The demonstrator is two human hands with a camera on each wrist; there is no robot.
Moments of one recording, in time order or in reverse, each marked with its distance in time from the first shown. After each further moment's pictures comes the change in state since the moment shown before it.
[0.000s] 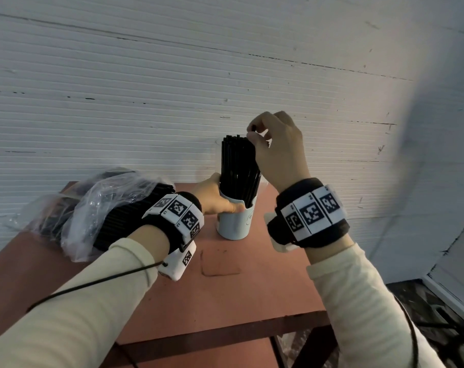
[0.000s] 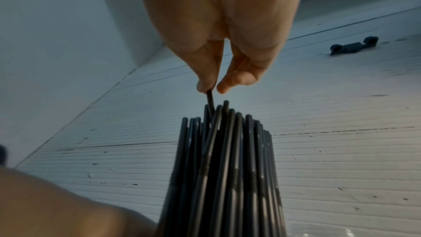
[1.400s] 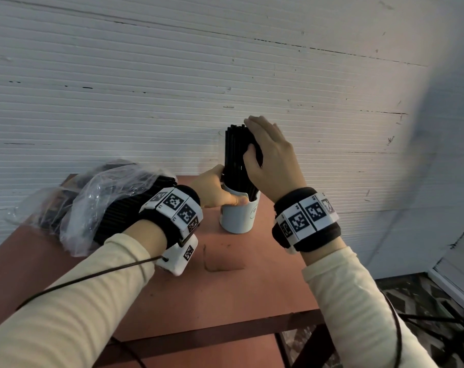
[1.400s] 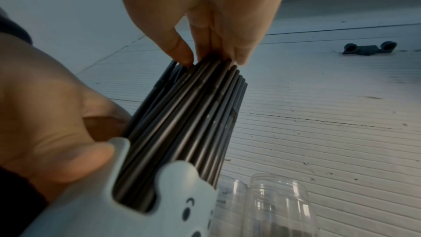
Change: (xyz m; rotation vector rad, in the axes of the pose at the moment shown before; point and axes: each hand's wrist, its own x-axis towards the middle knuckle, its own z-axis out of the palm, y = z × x) left_hand 0.007 -0.012 -0.002 -0.111 -0.016 0.074; right_hand -0.027 0.025 0.026 -0.111 -0.097 -0.180
